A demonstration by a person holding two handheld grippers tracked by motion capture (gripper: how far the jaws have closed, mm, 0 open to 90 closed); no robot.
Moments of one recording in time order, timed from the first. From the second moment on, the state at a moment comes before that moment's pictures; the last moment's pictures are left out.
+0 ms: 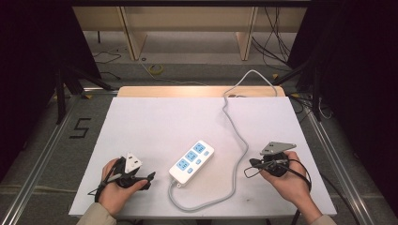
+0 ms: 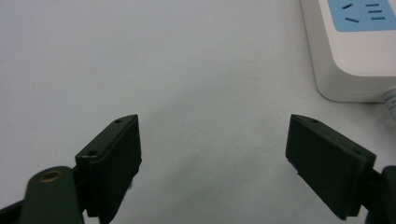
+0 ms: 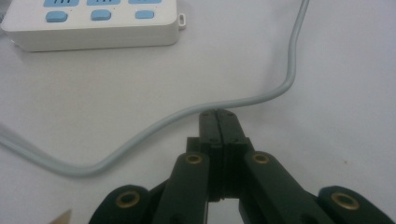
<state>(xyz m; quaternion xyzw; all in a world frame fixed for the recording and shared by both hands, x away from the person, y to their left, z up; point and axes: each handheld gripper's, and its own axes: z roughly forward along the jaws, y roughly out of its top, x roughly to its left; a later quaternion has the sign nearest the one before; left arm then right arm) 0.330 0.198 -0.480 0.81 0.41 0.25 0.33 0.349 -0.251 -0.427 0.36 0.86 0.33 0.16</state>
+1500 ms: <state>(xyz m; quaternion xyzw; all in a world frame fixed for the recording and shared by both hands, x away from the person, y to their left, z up) 0.330 0.198 -0.479 0.81 0.41 0.25 0.33 0.360 -0.234 -0.415 0.34 0.87 0.32 0.15</state>
